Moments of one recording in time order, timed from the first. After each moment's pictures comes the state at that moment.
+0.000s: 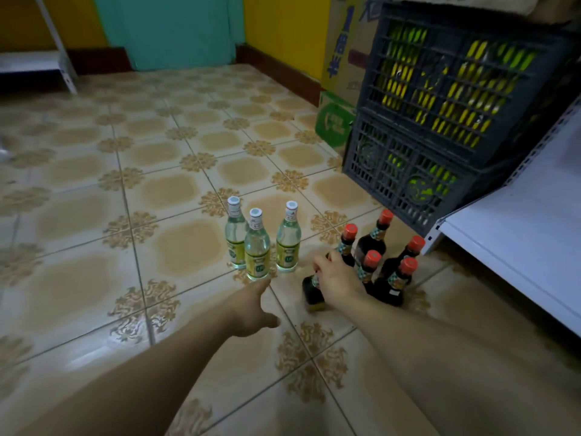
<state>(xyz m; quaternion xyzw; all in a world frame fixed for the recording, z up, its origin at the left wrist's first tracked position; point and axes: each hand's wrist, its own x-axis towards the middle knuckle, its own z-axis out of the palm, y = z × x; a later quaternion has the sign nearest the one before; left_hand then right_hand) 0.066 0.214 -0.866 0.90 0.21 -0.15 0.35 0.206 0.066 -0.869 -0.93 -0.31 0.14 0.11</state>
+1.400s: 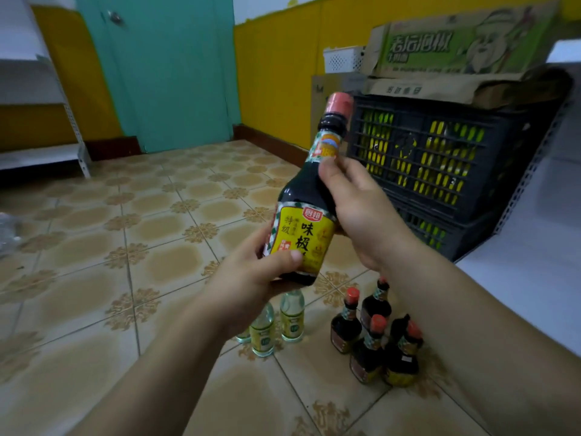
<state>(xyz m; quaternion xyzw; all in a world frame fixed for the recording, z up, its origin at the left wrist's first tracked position) 0.077 0.206 -0.662 0.64 0.01 0.12 0.76 0.185 0.089 -0.605 -0.64 -0.28 0.10 0.71</state>
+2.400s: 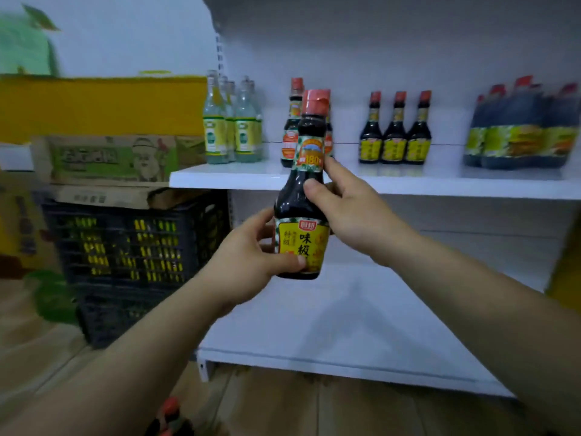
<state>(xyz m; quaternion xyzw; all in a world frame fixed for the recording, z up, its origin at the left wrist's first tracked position) 0.215 -0.131 -0.475 0.70 -0.33 -0.02 0.63 0.183 -0.298 -0.429 -0.82 -0.14 -0.24 0.51</state>
